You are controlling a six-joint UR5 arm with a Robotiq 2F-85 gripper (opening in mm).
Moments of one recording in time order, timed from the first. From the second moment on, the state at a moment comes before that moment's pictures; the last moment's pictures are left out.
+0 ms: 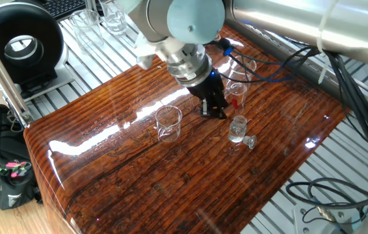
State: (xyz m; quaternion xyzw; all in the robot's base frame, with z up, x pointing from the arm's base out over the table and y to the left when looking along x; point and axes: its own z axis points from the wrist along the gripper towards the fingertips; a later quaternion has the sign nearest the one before) arm 0.420 -0.010 0.091 0.42 -0.87 0.15 0.21
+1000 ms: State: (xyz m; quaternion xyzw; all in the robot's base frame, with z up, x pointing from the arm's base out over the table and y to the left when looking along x) arm 0.437 0.000 0.091 0.61 -0.76 0.17 0.17
